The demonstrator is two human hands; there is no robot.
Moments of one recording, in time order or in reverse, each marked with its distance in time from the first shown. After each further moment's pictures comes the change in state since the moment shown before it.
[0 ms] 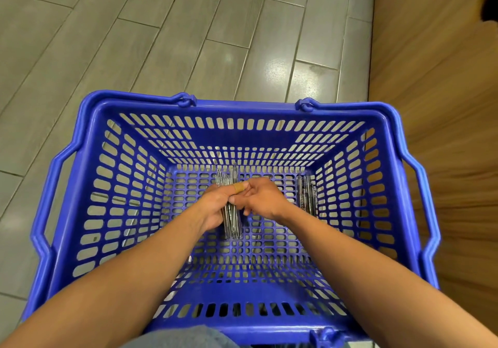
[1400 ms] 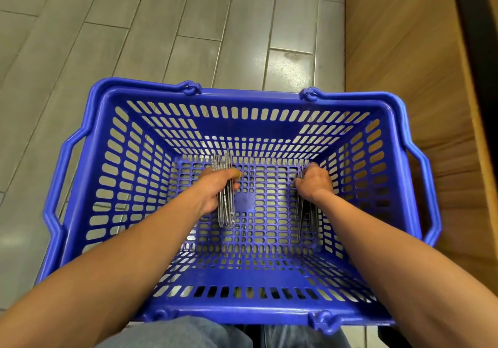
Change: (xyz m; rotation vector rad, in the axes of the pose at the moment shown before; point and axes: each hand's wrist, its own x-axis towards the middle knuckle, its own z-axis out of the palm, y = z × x) left_hand 0.003 0.015 0.044 0.214 0.131 0.027; right_hand -0.012 0.078 -0.105 -0.396 0.582 0.421
